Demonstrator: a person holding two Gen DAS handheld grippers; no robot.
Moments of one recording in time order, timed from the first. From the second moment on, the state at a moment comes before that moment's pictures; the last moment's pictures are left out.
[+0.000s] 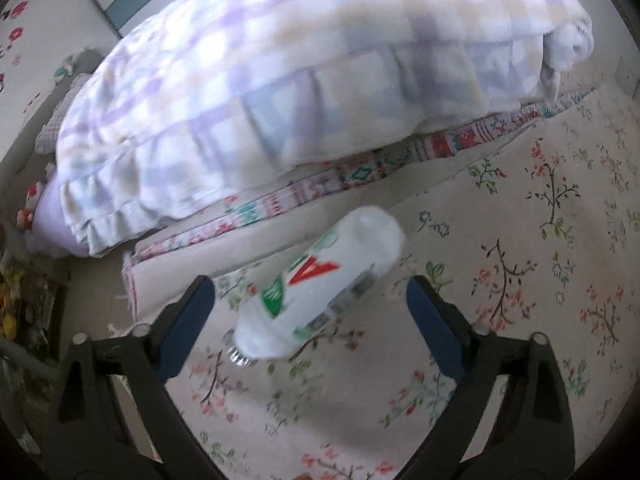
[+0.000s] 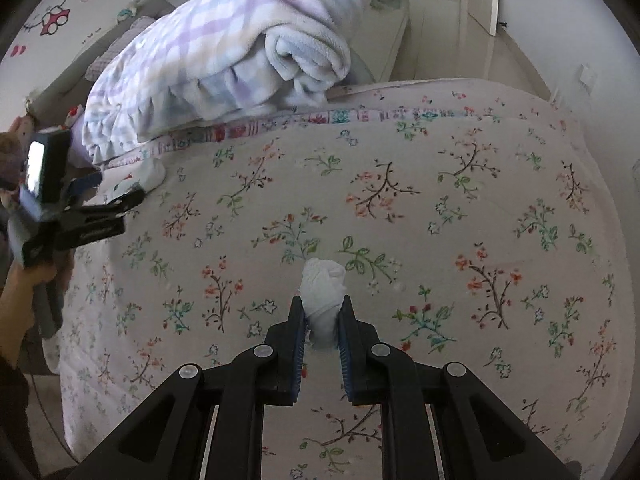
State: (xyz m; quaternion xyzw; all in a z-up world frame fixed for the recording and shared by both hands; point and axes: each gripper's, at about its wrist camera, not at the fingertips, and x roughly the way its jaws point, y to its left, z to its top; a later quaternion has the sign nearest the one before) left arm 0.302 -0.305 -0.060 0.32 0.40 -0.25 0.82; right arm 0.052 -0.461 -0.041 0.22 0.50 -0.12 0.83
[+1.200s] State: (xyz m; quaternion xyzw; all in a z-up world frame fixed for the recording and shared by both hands) left arm 0.148 -0.109 -0.006 0.07 0.52 -0.25 0.81; right arm 0.037 -0.355 0.020 0.20 0.47 -0.04 0.86
